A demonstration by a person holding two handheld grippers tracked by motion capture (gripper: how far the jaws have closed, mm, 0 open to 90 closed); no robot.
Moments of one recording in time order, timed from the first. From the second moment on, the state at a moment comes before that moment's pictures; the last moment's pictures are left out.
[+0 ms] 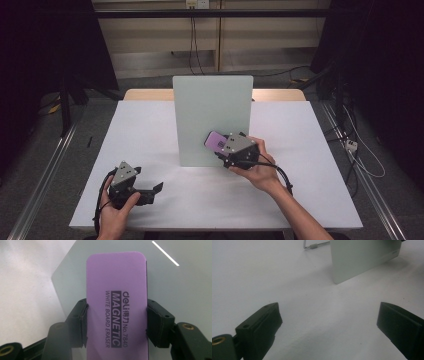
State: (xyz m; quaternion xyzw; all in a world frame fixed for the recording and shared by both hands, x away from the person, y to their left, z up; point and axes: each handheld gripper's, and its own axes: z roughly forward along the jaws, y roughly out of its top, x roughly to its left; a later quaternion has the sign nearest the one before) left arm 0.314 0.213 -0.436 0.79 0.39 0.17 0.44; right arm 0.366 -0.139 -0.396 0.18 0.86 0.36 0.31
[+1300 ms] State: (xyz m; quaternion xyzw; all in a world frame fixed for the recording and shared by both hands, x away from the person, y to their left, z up) left arm 0.314 0.215 -0.435 0.79 0.39 0.17 0.44; right arm 0.387 -0.149 -0.339 0.21 0.83 0.38 0.34
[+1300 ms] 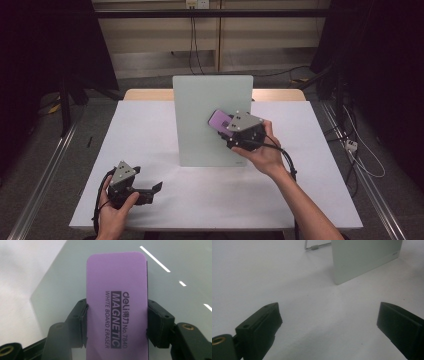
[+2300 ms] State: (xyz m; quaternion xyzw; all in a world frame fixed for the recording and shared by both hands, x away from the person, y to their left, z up) left arm 0.315 0.213 -0.437 0.79 0.39 0.17 0.44; right arm 0.365 -0.093 -0.426 0.15 0.90 0.33 0.25
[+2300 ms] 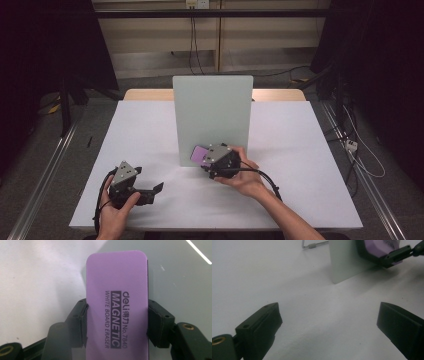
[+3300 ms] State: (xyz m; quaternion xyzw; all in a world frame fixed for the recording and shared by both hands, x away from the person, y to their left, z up) left arm 0.312 0.215 -0.436 0.79 0.39 0.17 0.44; right arm 0.359 -0.136 -0.407 0.22 0.86 0.41 0.19
